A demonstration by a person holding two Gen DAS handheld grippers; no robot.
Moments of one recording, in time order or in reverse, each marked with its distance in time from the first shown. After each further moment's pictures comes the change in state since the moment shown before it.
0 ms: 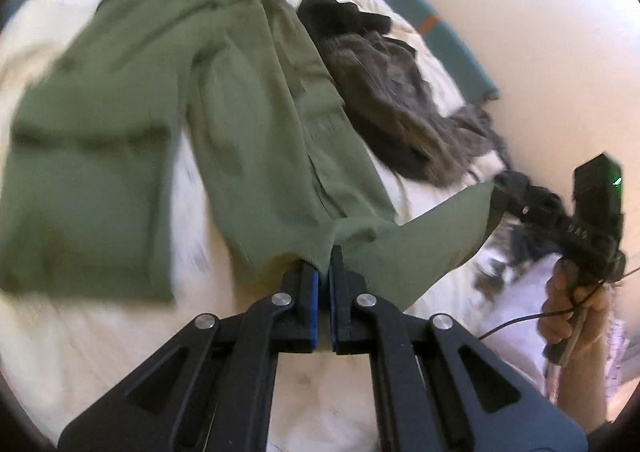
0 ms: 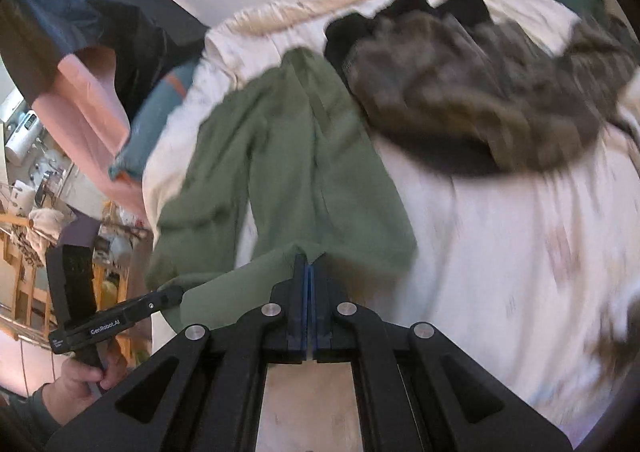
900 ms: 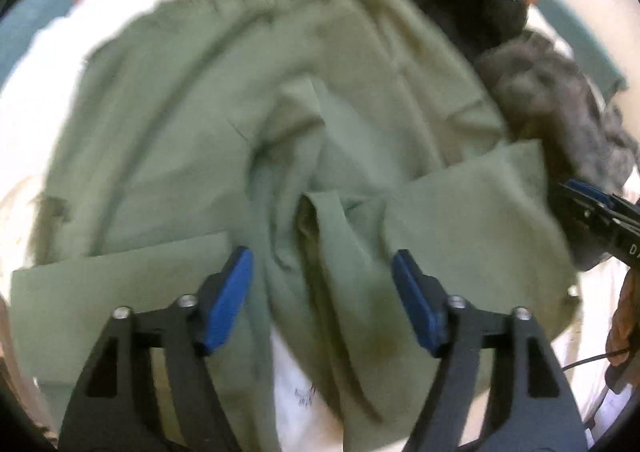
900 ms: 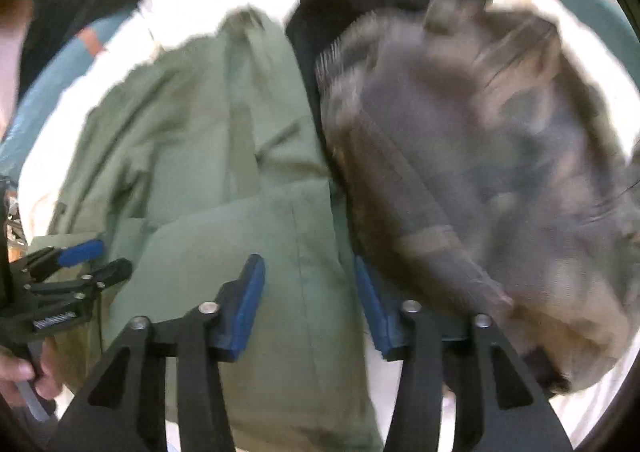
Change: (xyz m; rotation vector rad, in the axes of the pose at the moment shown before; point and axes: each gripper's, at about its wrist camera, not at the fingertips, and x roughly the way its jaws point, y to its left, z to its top) left arm 0.148 0.062 0.136 0.061 0.002 0.398; right arm 0.206 -0.018 0.132 -0.174 0.036 -0.250
